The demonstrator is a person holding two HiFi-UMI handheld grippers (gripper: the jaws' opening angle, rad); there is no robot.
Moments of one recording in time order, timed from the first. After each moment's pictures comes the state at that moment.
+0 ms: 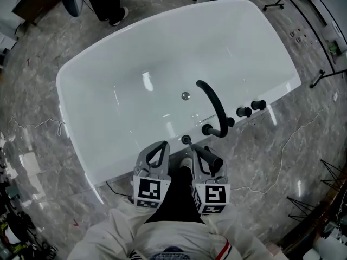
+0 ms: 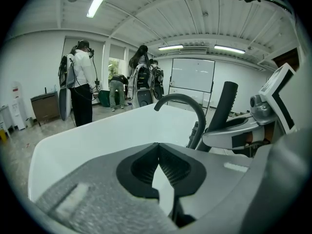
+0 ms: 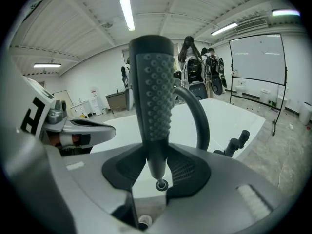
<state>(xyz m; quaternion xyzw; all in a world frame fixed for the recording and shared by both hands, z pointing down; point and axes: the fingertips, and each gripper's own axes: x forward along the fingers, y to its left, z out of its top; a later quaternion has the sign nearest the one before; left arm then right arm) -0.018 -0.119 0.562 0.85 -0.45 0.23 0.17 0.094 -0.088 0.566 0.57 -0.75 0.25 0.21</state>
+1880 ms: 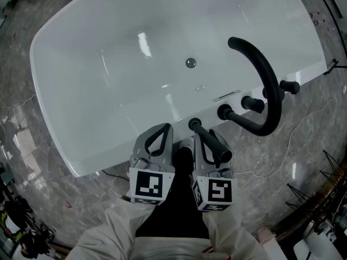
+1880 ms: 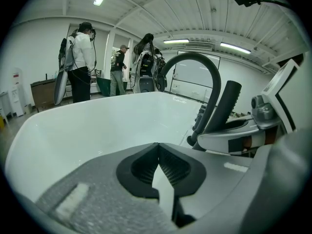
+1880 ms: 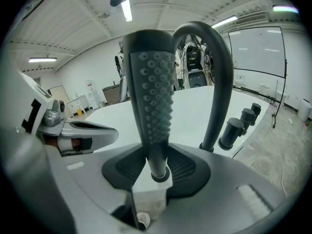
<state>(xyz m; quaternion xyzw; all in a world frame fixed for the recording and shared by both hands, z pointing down) -0.021 -0.119 0.681 0.83 -0.45 0.24 0.22 0.078 -0.093 0.679 0.57 -0.74 0.27 0.24</state>
